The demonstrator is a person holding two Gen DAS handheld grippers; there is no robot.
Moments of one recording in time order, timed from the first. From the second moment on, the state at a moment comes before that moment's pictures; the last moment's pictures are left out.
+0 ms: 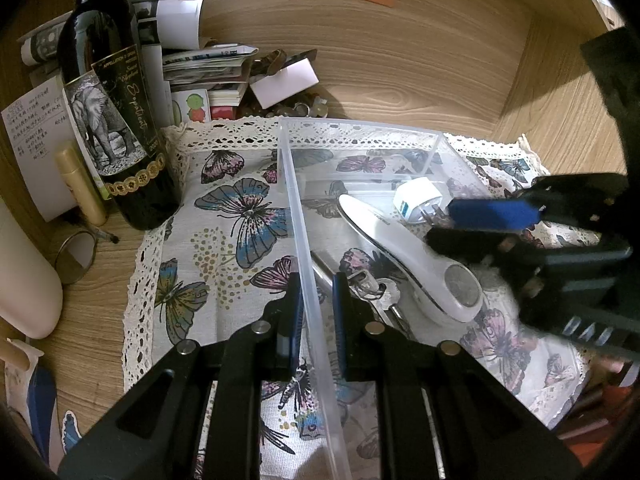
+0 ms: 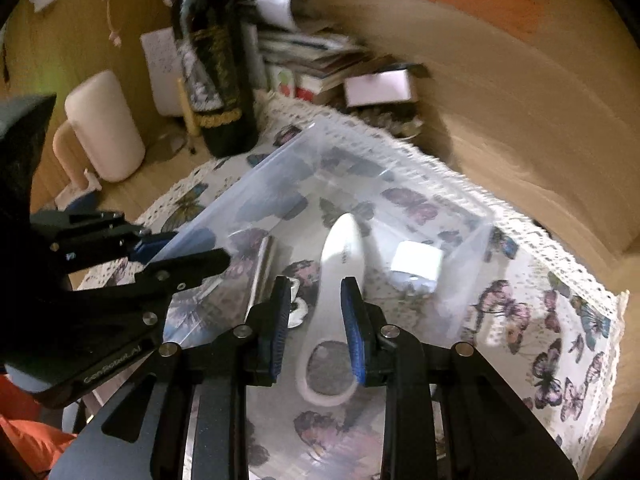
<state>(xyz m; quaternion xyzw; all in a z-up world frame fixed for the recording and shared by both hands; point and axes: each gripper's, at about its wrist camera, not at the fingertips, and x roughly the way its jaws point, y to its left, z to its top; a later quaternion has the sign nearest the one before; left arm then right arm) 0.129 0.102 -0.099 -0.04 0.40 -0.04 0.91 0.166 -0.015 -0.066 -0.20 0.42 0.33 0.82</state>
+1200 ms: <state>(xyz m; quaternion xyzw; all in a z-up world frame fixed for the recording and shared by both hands) 0.129 0.102 -0.099 -0.04 0.40 -0.04 0.91 0.212 -0.111 -0.125 -0.14 0.50 0.19 0.83</state>
